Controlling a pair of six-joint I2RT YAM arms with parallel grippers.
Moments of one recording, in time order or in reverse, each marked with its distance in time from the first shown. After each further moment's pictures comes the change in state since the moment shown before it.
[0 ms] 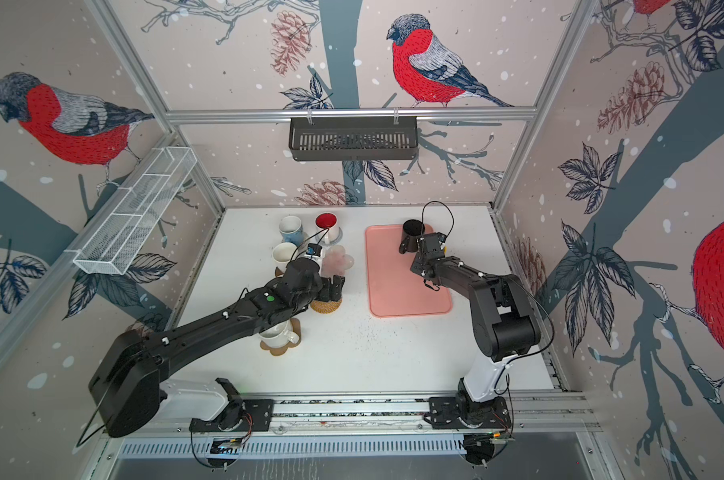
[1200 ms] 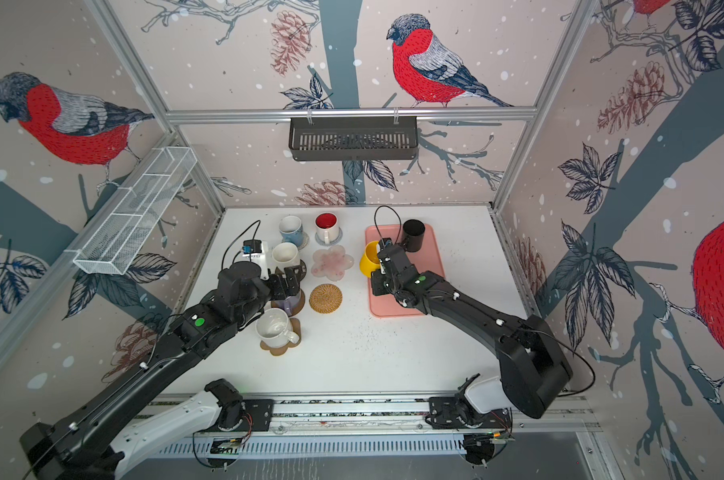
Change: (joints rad) left arm 0.131 -0.457 0.008 -0.310 -0.071 -0.084; right arm 0.432 -0.267 0.003 -0.119 -0.089 -0.219
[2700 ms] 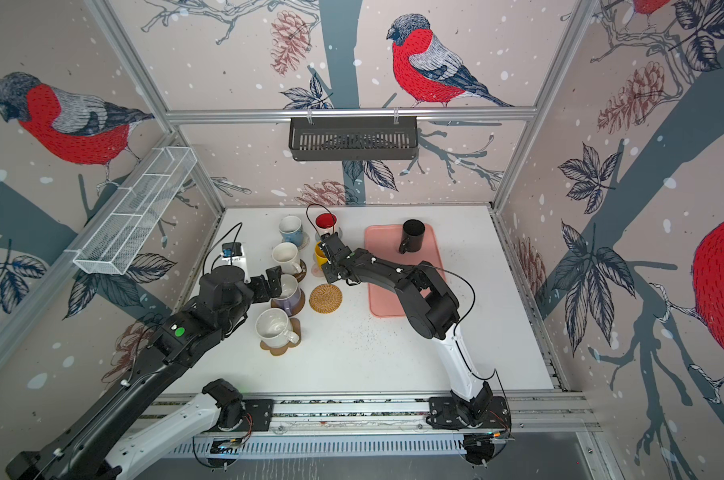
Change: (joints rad) left arm 0.063 -0.082 0.003 -0.098 -0.111 0.079; right arm 0.113 0.750 0.679 -0.058 0.052 -0.171
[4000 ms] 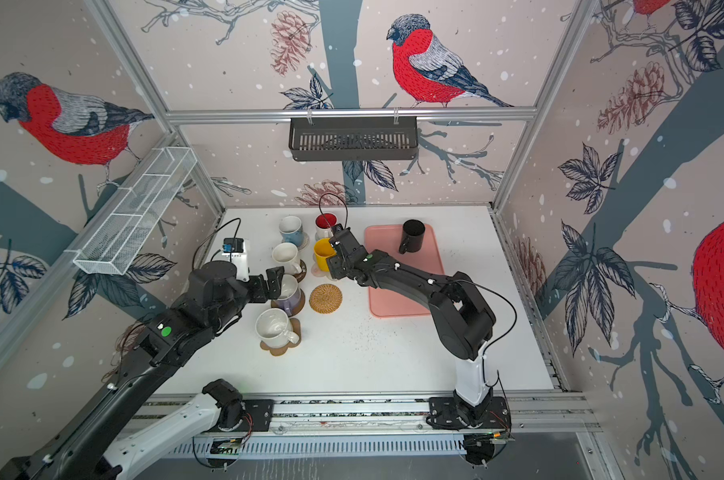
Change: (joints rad) left arm -0.005 0.006 0.111 -0.102 0.137 0.060; right arm 0.000 -0.356 -0.280 0.078 0.087 0.023
